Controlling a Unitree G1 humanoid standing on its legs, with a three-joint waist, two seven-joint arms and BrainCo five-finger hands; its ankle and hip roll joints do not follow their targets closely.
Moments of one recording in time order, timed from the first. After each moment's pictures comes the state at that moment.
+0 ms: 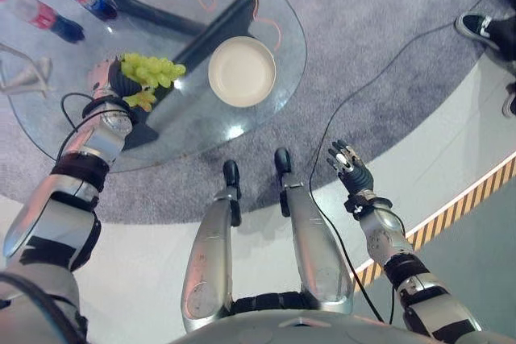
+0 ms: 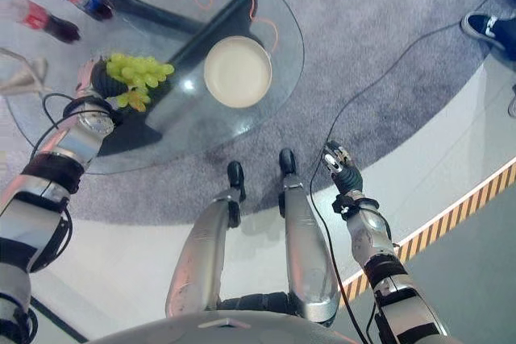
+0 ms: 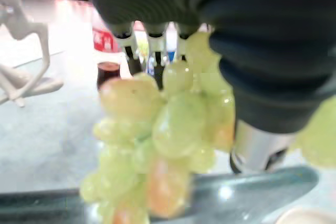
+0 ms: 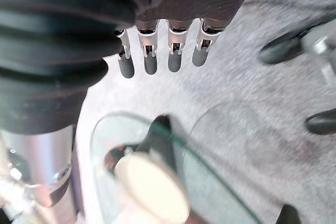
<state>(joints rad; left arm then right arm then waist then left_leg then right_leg) -0.82 0.79 -0.46 0.76 0.08 0.11 0.31 -0.25 -0.33 0.23 0.70 0.84 -0.32 0.24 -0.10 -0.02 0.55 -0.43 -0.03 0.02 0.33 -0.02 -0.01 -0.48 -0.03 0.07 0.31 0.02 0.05</state>
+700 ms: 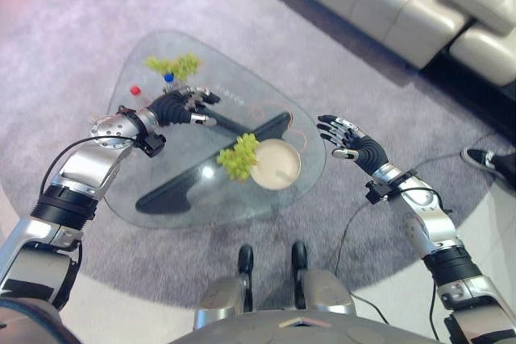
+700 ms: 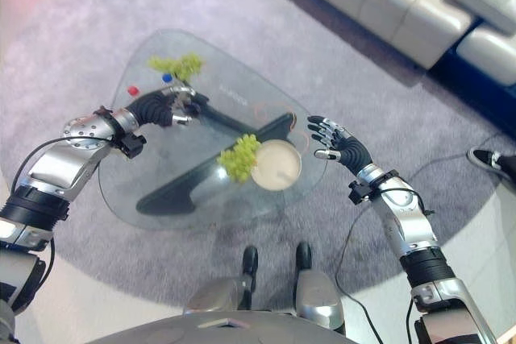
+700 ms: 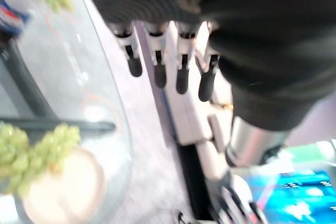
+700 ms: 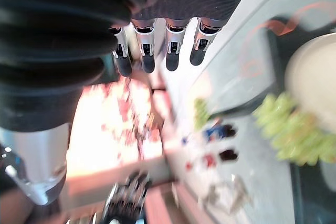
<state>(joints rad) -0.55 0.86 -0.32 0.17 -0.42 0.13 -0.52 -0.21 -0.61 0.17 0.17 0.59 -0.06 0.53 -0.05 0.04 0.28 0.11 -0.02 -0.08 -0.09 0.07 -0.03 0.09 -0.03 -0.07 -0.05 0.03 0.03</state>
